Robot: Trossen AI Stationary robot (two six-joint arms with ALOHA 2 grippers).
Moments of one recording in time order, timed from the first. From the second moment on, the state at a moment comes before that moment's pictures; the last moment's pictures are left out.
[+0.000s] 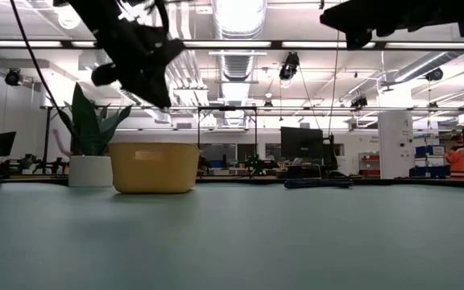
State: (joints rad) left arm -0.04 1.31 0.93 -0.56 -0.67 -0.80; right arm 0.09 0.88 0.47 0.31 0.05 -0.16
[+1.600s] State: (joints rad) left arm -0.25 0.71 0.54 -0.11 -0.74 0.11; right arm -0.34 1.58 1.17 -0.68 0.17 -0.10
